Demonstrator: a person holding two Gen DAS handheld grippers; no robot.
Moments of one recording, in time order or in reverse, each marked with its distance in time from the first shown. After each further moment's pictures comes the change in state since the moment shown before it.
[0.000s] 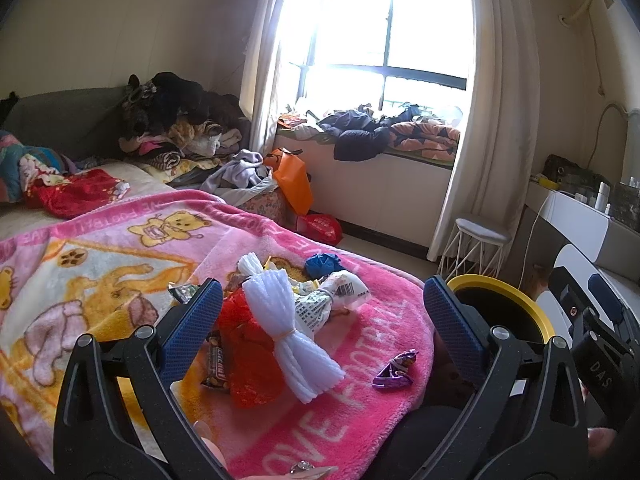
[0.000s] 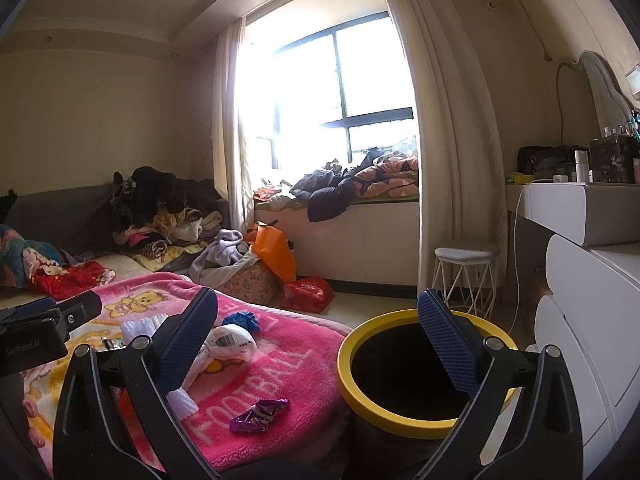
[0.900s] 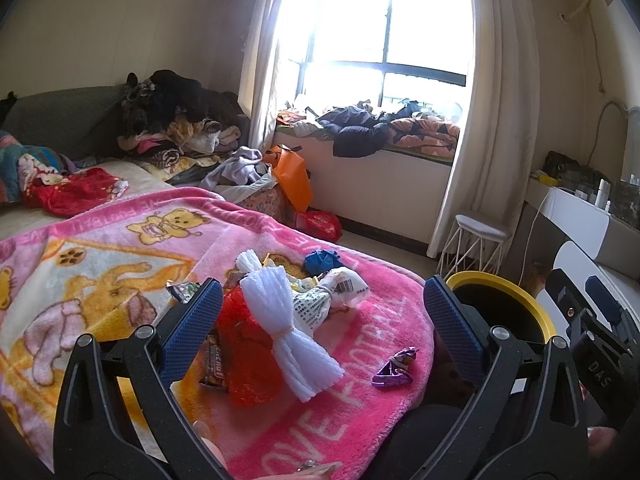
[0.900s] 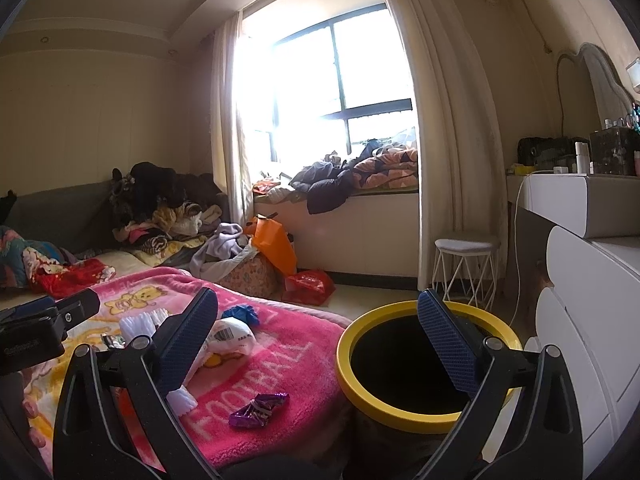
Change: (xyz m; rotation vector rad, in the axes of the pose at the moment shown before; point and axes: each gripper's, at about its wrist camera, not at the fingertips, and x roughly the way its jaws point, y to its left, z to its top) left arm 0.000 -0.003 0.000 0.004 0.006 -0.002; right arm 0.002 0.002 -0.006 0.008 0.019 -0.002
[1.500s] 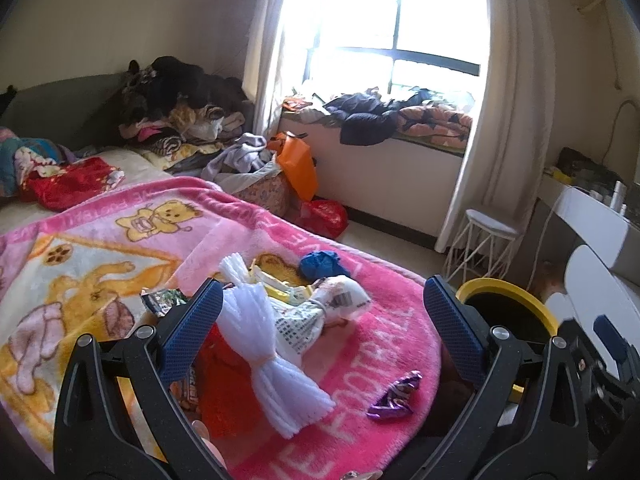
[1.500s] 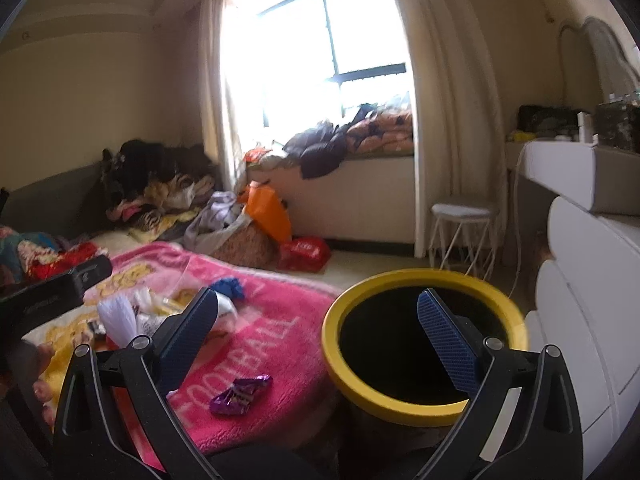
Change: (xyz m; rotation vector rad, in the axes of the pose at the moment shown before) left arm 0.057 -0.013 0.015 -0.021 0.061 0.039; right arm 0.035 -0.014 -0.007 0.032 0.154 -0.001
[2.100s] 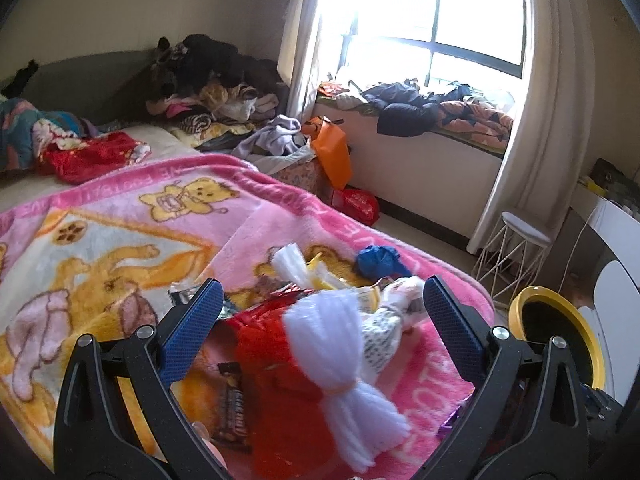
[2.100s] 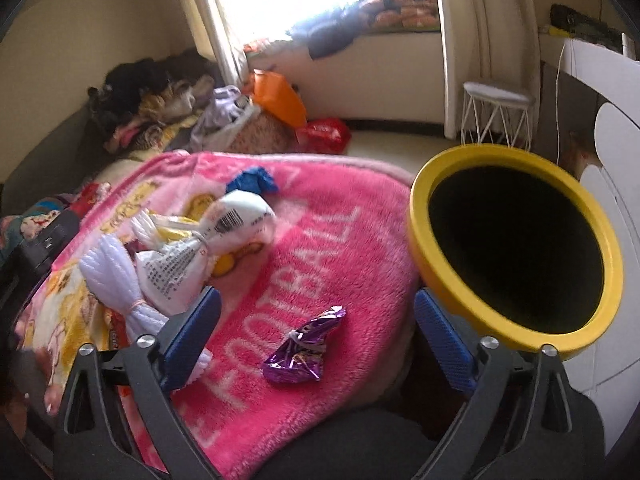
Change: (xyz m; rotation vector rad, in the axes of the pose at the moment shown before) left arm 0.048 0.065 -0.005 -0.076 0.053 0.075; right arm 0.102 0.059 -0.028 0.107 0.485 0.036
